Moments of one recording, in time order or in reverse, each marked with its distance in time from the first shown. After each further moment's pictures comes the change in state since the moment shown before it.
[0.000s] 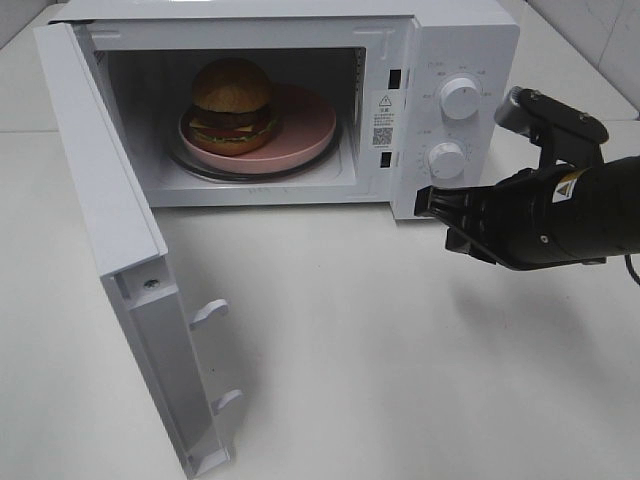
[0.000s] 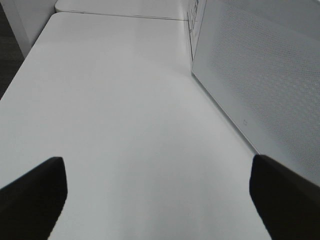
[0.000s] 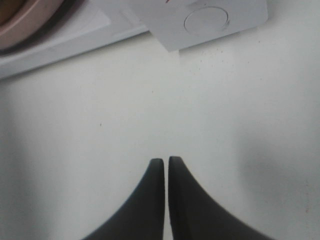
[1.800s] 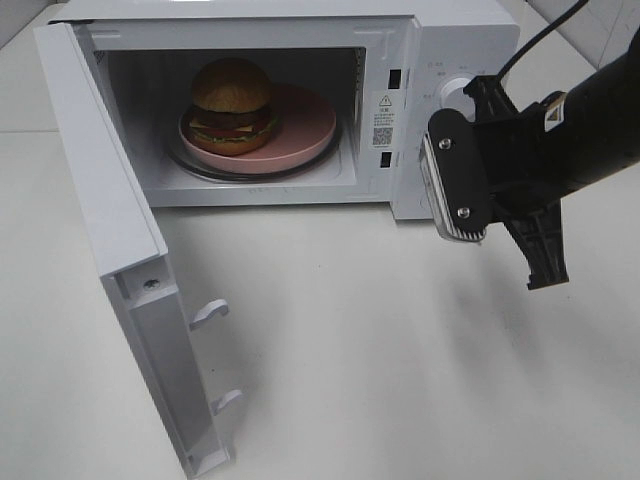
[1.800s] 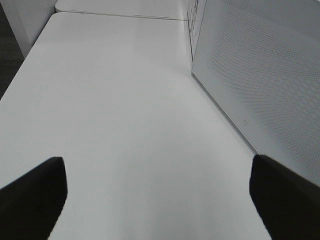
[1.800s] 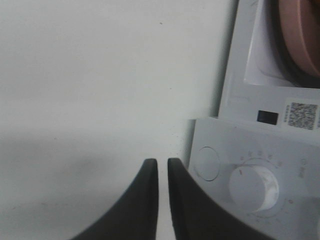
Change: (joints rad) left arm 0.000 0.000 0.000 0.000 0.000 0.000; right arm 0.000 -0.002 -0.261 -0.190 0.421 -1.760
